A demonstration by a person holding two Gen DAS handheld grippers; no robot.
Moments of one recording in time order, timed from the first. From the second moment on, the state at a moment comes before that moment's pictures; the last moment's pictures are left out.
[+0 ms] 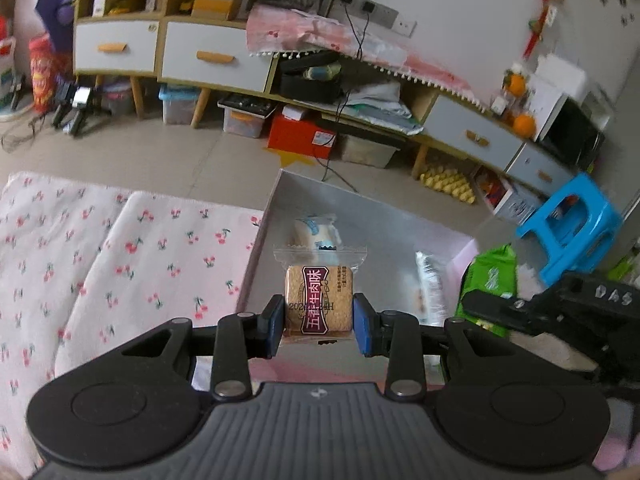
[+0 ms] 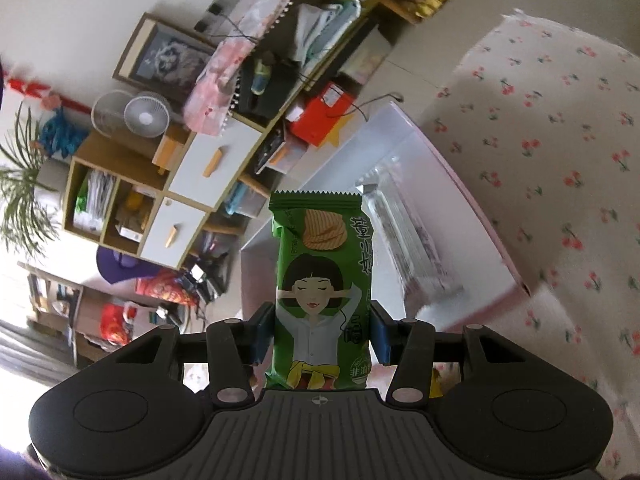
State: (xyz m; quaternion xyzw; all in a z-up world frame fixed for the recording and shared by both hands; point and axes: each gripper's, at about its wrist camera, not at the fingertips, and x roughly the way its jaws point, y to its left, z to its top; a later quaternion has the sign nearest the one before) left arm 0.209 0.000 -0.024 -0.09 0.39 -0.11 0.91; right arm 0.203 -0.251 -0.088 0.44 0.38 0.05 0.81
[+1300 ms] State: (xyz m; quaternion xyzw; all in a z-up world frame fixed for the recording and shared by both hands) left arm 0.197 -0.032 -0.031 0.04 0.45 -0.09 0.89; right arm 0.206 -0.249 -0.079 0.34 0.40 0.07 0.85
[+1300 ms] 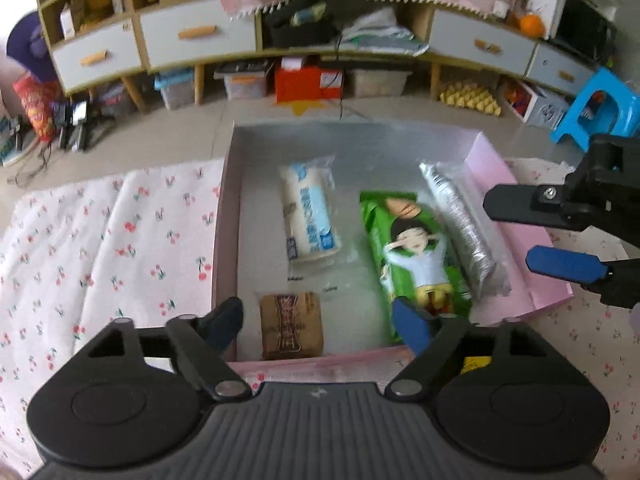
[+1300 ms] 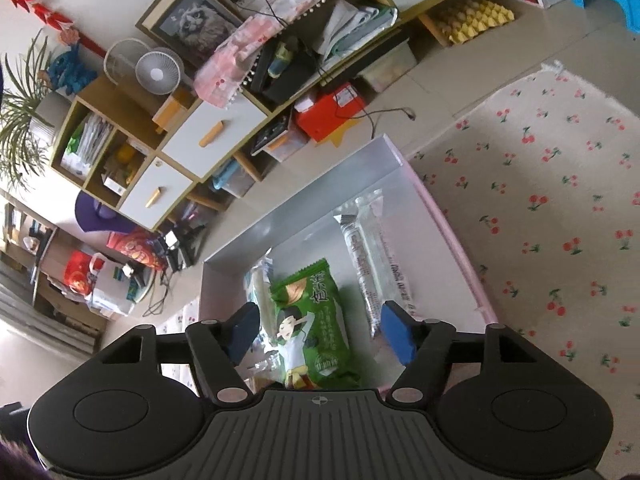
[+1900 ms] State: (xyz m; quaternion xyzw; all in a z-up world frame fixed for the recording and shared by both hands) left arm 0.153 -0.012 -0.004 0.05 0.44 -0.08 0.89; right arm 0.147 -0.261 -0.042 0.27 0.41 0.04 0.87
